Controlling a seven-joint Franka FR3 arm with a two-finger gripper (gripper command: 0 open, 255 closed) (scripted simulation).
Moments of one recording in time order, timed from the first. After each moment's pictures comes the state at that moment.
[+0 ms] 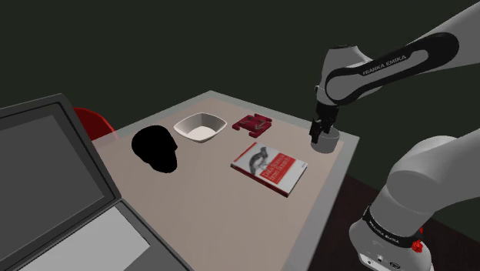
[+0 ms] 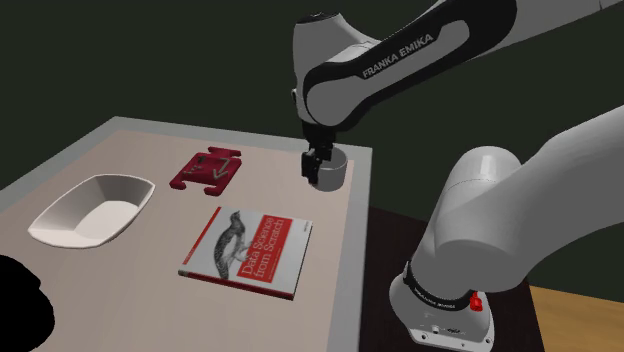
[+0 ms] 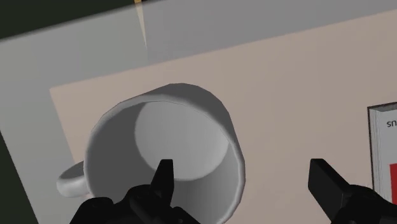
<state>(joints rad) -0.16 -0.60 -0.24 -2.82 -0.24 2.22 -0.18</state>
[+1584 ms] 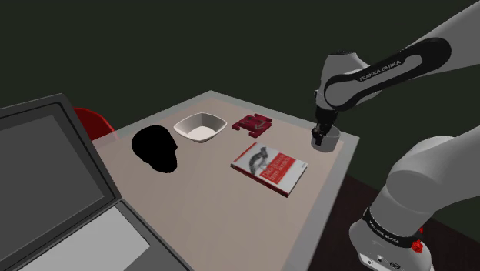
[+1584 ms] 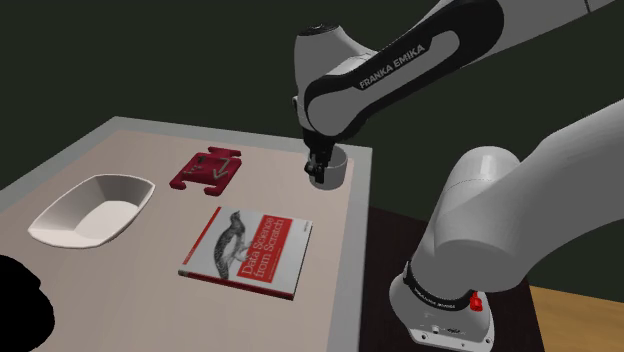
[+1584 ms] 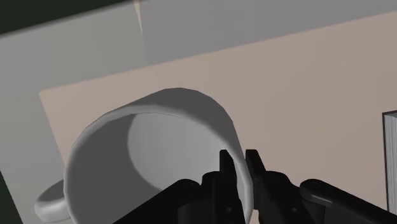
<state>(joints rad) -0.17 -0.56 -0.25 -2.85 -0.25 2.28 -0.18</state>
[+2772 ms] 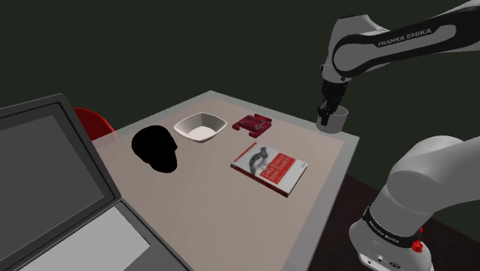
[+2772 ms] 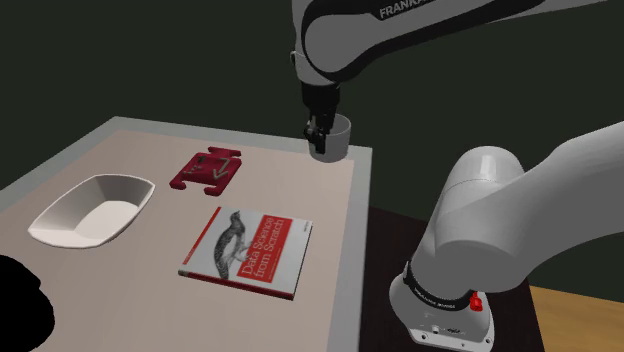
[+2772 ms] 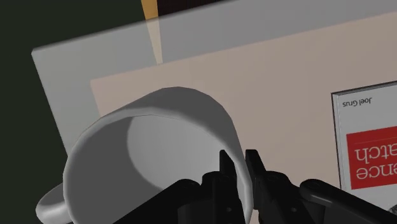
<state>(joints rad) -0.16 -0.70 -0.22 -2.69 -0.21 1.98 -0.20</state>
